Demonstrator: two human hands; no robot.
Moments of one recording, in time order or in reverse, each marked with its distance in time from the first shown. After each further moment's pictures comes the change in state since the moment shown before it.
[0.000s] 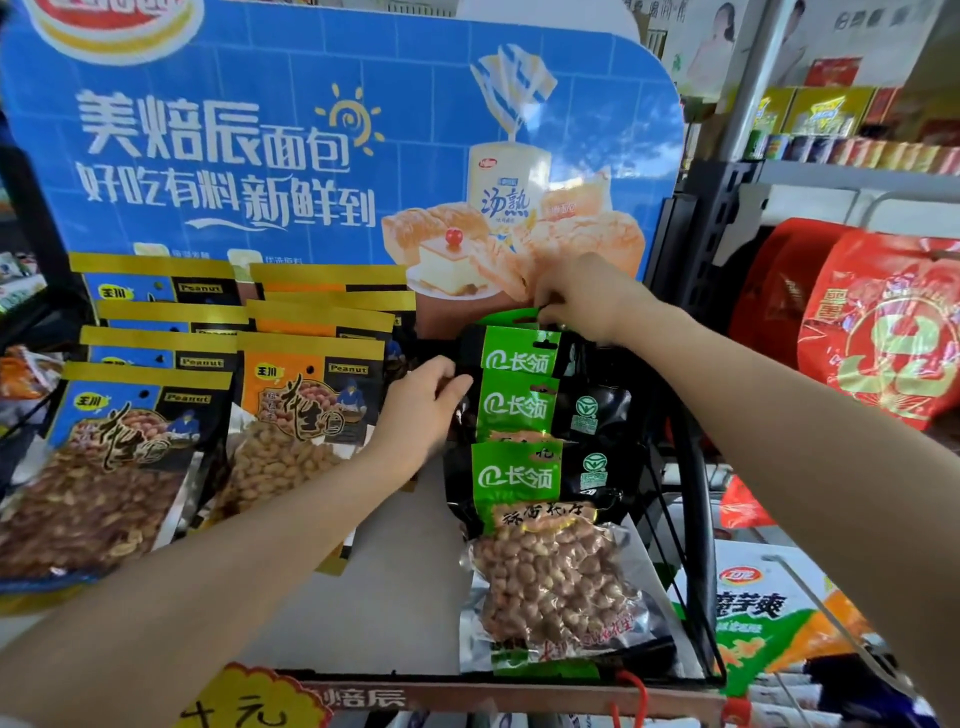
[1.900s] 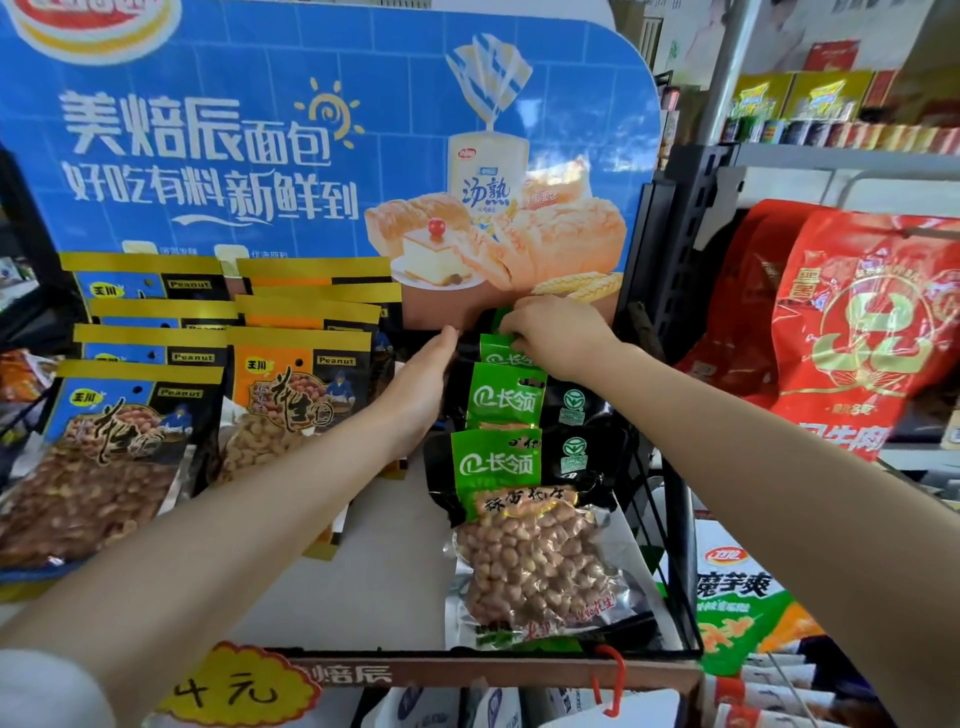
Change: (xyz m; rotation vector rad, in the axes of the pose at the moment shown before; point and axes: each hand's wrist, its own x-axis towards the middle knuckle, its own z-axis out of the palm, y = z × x) left_hand 0.011 0.016 0.007 -0.646 -0.255 -0.410; right_hand -0.018 -0.011 0.041 -0.135 -0.025 -0.055
